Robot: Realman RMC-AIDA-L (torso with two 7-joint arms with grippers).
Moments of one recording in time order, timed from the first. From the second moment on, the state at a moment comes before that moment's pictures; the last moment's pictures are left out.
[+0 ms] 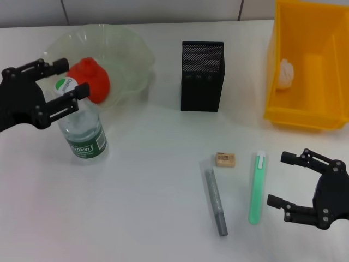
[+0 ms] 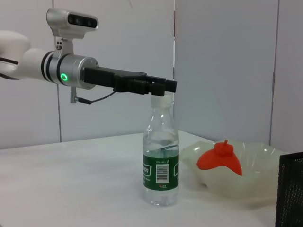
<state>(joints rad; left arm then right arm) -0.09 -2.07 1.06 1.11 1.47 1.41 -1.29 0.07 2.08 -1.00 -0.72 -1.60 -1.65 0.86</state>
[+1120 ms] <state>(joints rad) -0.21 -2.07 0.97 0.62 1.67 1.77 -0.83 0.30 2.09 -1.19 -1.63 -2.19 -1.67 2.29</state>
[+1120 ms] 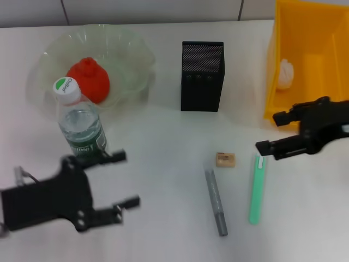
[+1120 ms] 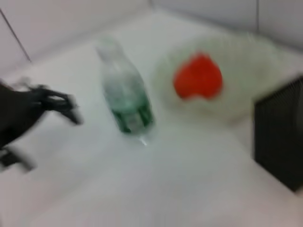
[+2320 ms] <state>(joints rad) -0.30 -2.07 0.99 0.49 1.74 1.64 -0.80 0.52 2.09 -1.66 -1.41 -2.65 -1.48 2.86</state>
